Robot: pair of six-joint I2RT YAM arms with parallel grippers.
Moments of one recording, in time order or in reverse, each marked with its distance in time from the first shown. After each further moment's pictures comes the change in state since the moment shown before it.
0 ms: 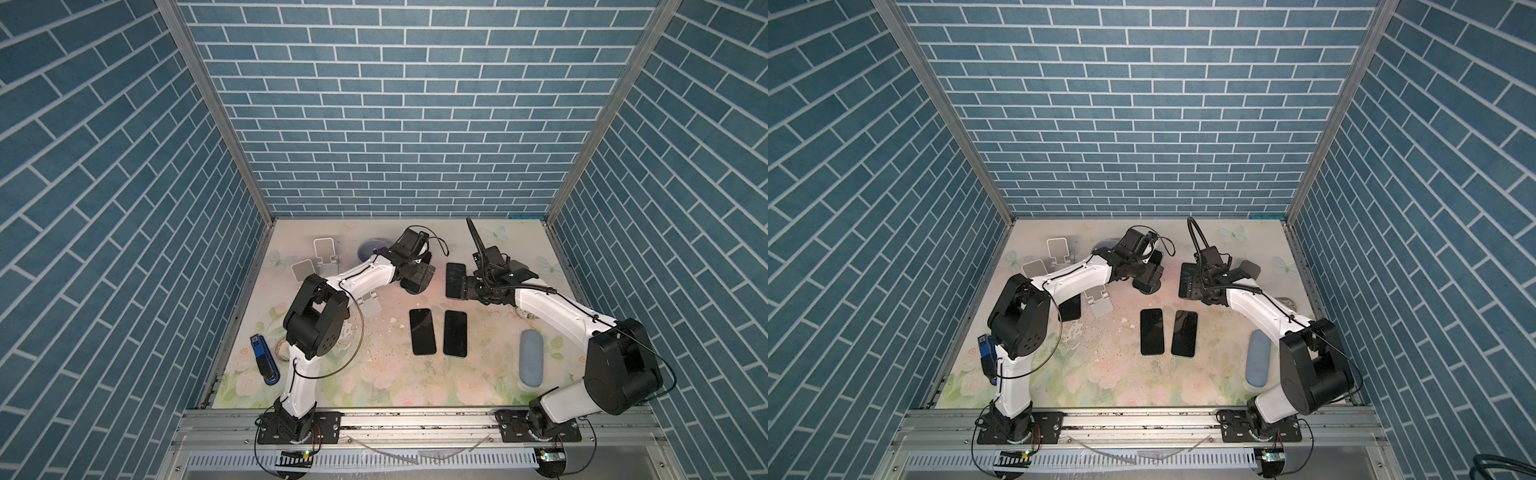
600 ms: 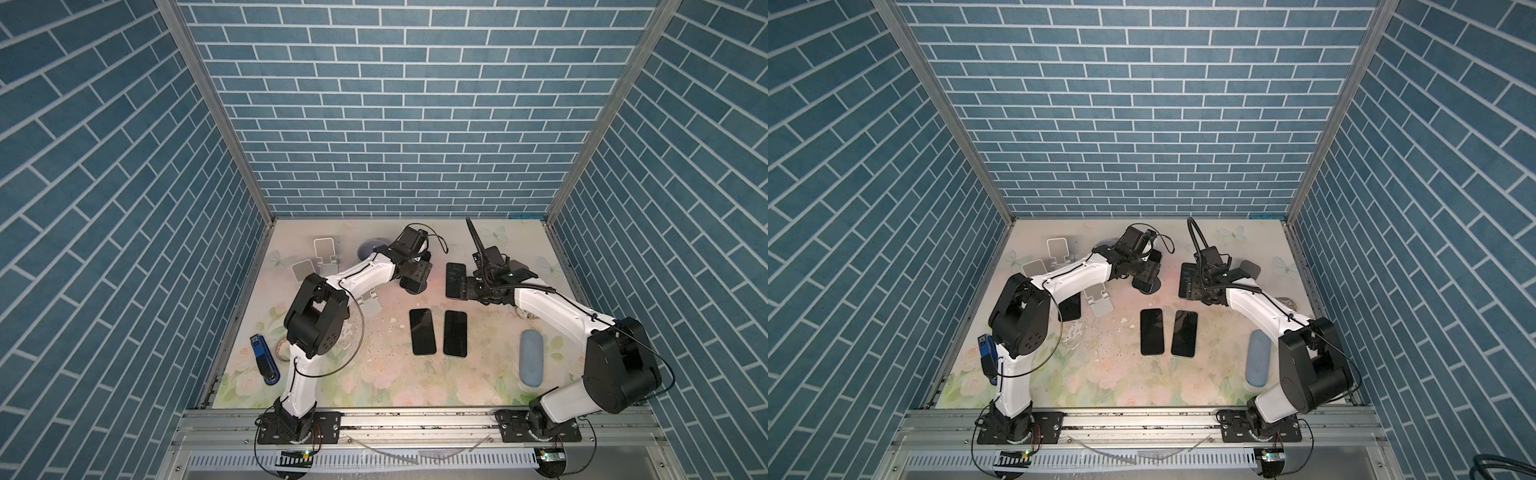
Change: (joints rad) left arm 0.006 0.006 0.027 -0.025 0.000 -0.021; right arm -0.002 0.007 0.000 0.001 -0.018 0.000
